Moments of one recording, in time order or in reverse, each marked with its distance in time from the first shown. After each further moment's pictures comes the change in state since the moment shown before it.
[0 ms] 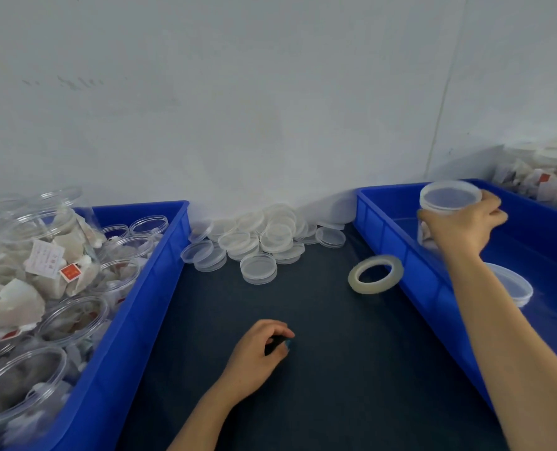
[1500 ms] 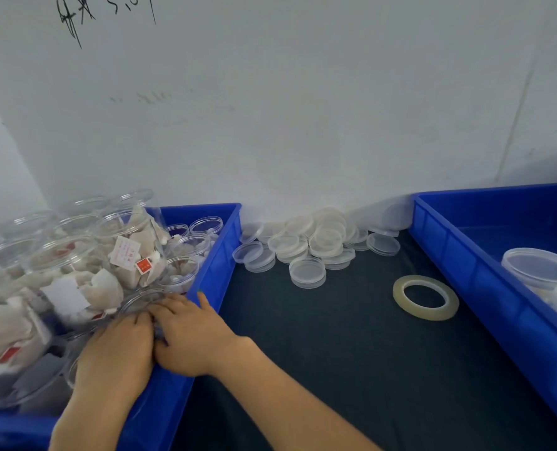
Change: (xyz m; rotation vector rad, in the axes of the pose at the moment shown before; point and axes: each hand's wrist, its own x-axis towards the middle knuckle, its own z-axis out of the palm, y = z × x) left_hand -0.117 0.024 -0.182 1.199 0.381 -0.288; right_hand -0.361 -0.092 0.127 -0.049 -1.361 -1.164
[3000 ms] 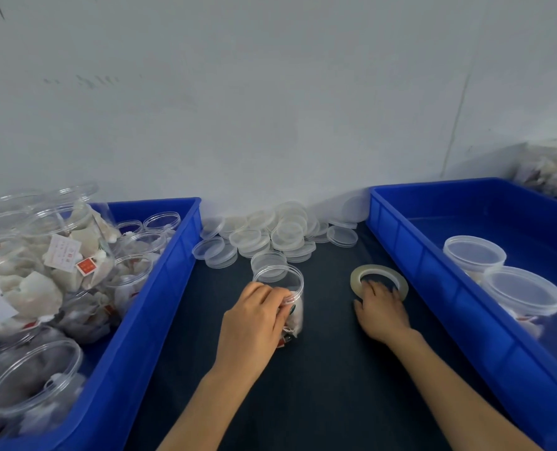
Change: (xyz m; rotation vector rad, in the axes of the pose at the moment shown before) left_hand 0.037 0.183 0.036 -0.697 0.341 0.344; right_hand -0.206 0.231 -0.080 -0.349 0.175 1.026
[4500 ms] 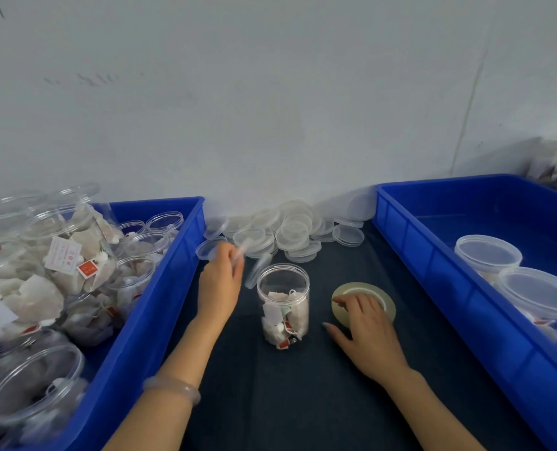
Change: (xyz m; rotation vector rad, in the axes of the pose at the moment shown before) left_hand 0.053 -0.096 0.029 -0.126 0.071 -0.303; right_hand -0.045 -0.025 0.024 0.158 0.333 -0.354
